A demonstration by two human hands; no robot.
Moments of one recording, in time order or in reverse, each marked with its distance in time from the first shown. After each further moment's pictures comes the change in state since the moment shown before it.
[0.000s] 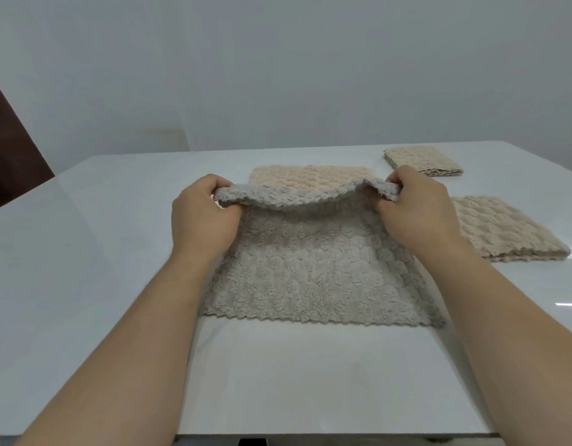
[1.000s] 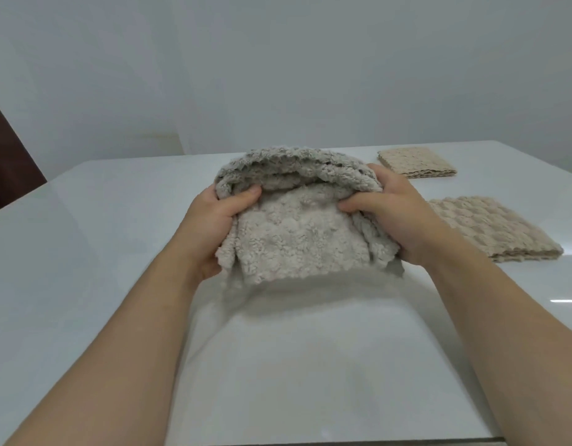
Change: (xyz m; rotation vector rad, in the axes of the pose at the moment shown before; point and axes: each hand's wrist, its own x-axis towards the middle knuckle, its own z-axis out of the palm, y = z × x) left_hand -0.012 0.035 -0.004 -0.783 -0.451 -0.360; right_hand -0.014 -0.036 -0.022 0.886 -0.440 0.116
